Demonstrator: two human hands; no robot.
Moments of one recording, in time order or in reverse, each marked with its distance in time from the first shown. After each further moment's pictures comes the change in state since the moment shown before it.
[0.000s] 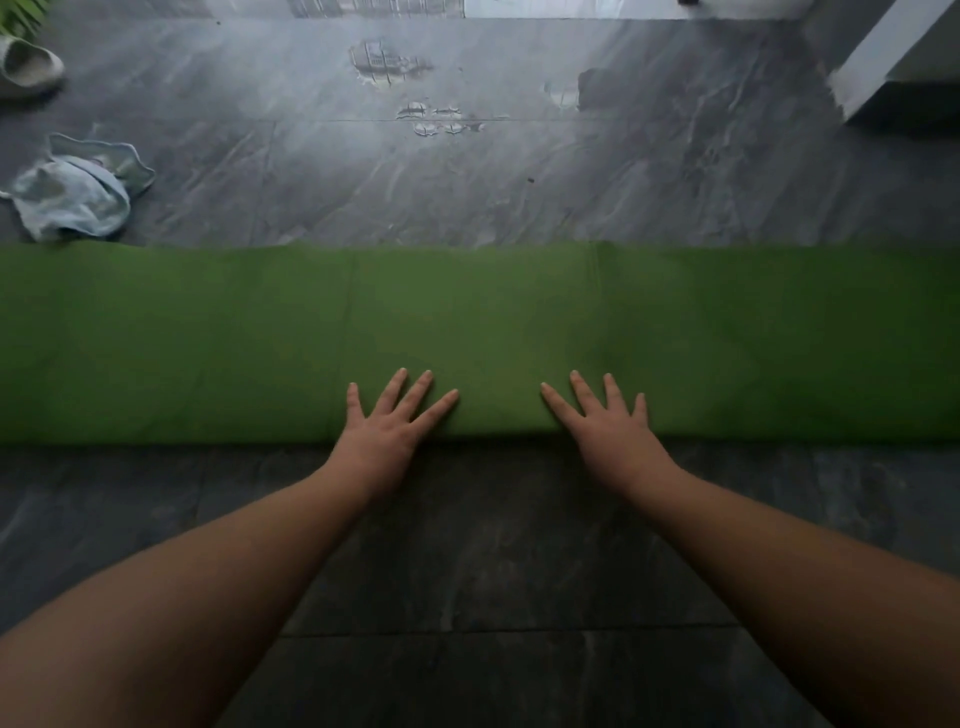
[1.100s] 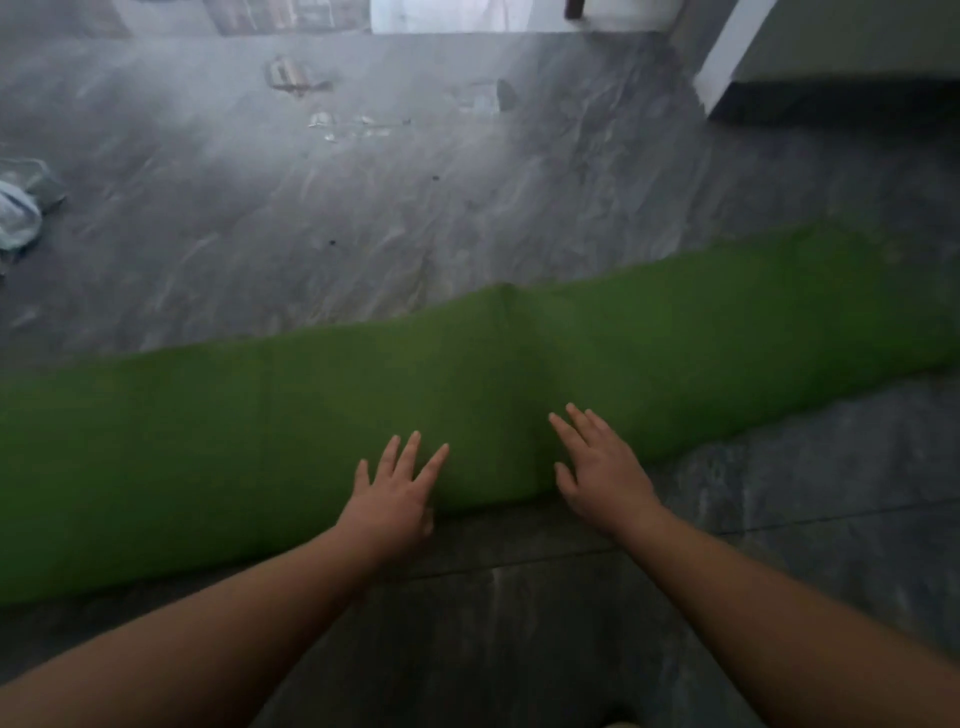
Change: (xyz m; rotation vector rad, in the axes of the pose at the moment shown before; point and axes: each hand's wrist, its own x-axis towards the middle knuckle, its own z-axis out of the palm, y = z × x) left_hand -0.062 0.155 -0.001 -0.181 -0.190 0.015; right_hand -0.122 0.073 0.076 0.347 0.236 0.137
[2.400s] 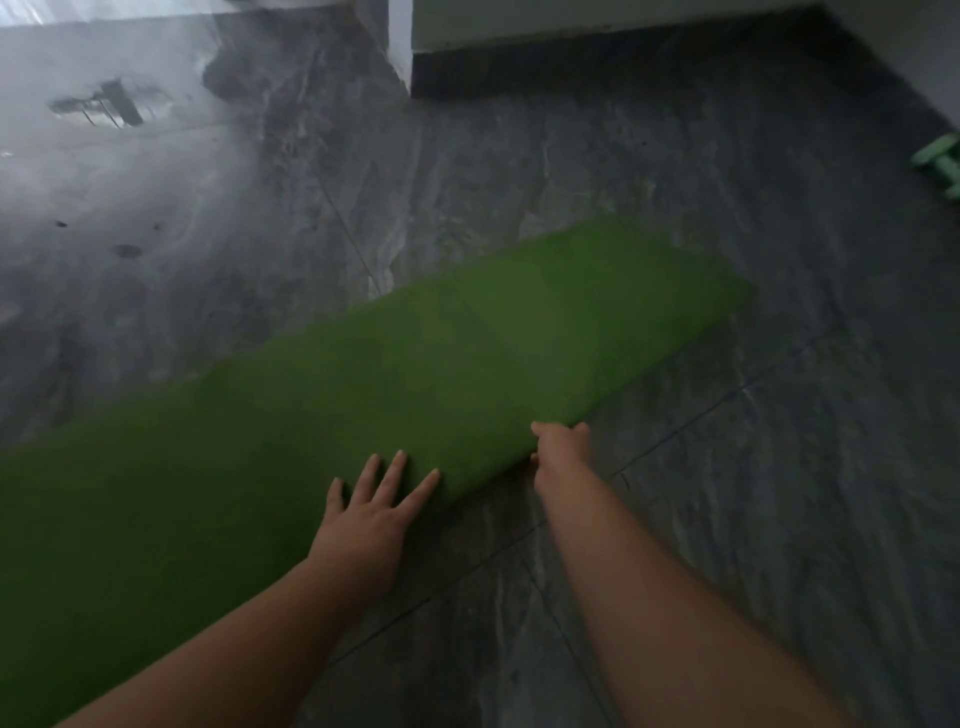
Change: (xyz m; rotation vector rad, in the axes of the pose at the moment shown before) left_hand 0.114 0.238 -0.013 0.241 -0.026 0.372; right_hand -0.004 0.231 -0.019 1.567 0.752 1.217
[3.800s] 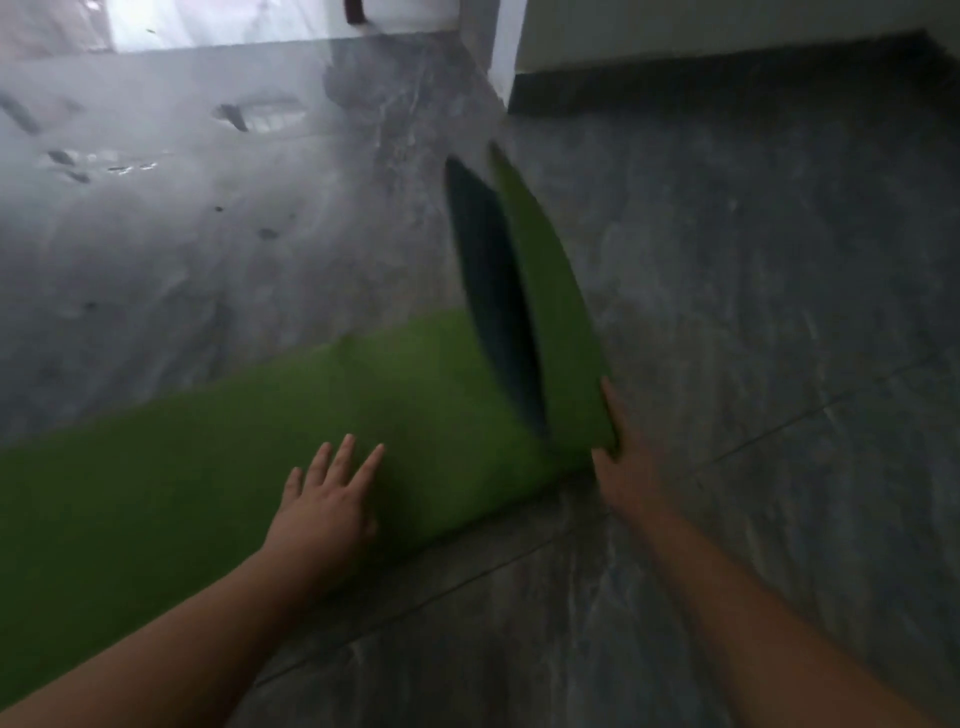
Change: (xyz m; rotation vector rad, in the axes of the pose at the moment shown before) left_hand -0.088 -0.108 0.018 -0.123 0.110 -0.252; right_hand -0.082 0.007 -0.034 -0.806 -0.382 -0.918
